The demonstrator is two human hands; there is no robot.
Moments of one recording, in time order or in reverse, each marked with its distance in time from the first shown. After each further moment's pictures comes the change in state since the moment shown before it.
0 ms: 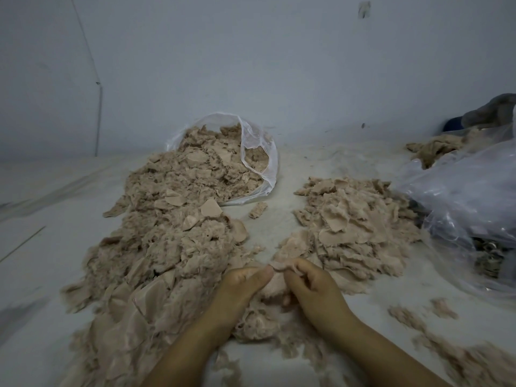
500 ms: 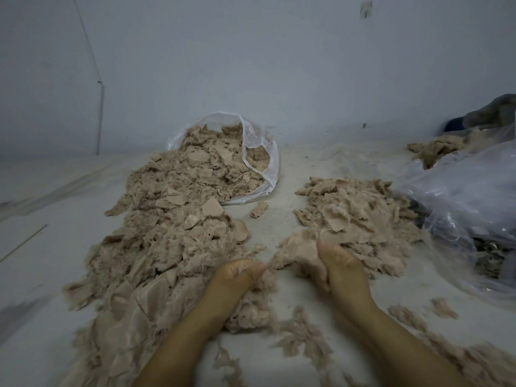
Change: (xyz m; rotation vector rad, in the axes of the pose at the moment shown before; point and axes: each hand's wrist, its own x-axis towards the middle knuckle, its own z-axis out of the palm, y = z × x) left_hand 0.002 0.006 -0.010 0.117 0.066 0.093; right_hand 0.011 -0.008 -0.021 0.382 0.338 0.030
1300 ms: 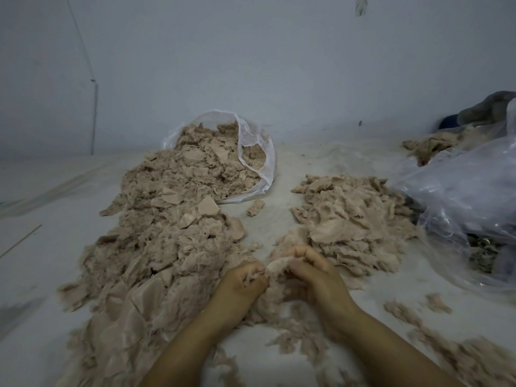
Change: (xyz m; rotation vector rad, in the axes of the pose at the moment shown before) left_hand 0.000 -0.010 0.011 0.287 -0.018 -0.008; right_hand -0.012 0.008 0.007 0.108 -0.321 0.183
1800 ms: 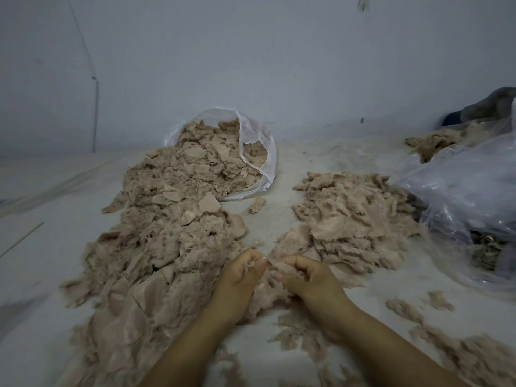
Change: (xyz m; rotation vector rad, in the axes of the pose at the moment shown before) left_hand -0.001 0.008 0.004 -0.086 0.097 0.116; right_hand -0.003 0.006 0.004 -0.206 -0.049 0.015
